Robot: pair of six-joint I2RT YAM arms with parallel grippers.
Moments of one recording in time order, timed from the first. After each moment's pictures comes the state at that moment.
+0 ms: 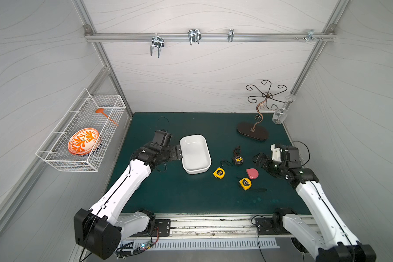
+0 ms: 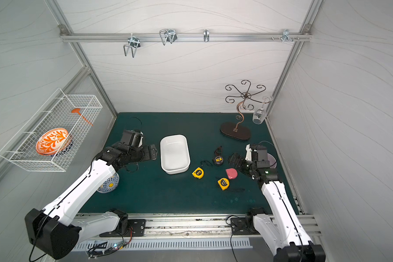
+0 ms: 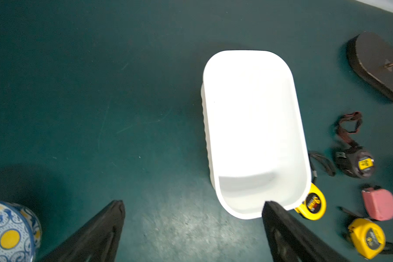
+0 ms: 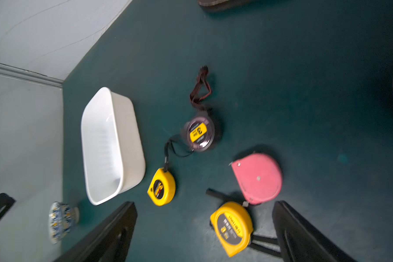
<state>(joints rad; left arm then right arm) -0.33 1.15 0.99 -0.76 -0.12 -0.42 0.11 0.92 0.75 -0.65 -0.28 0.45</state>
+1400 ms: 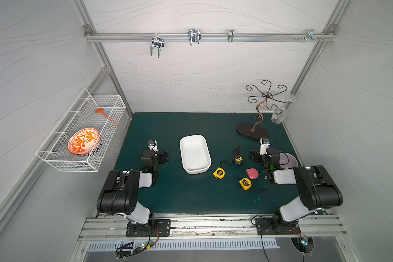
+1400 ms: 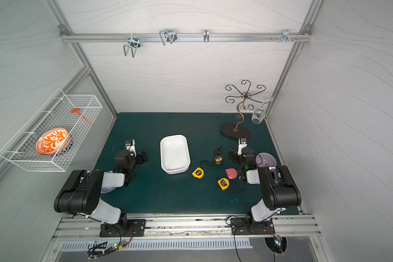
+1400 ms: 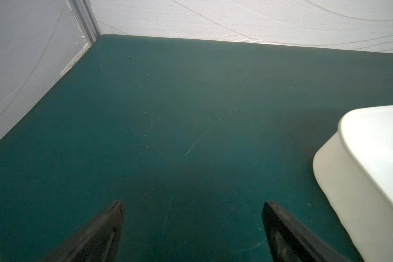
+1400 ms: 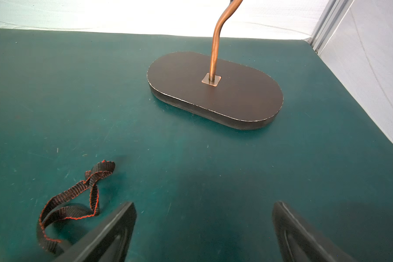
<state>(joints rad) 0.02 1.54 0.37 0.74 -0.05 -0.06 0.14 1.56 0.40 0.73 0.07 -0.02</state>
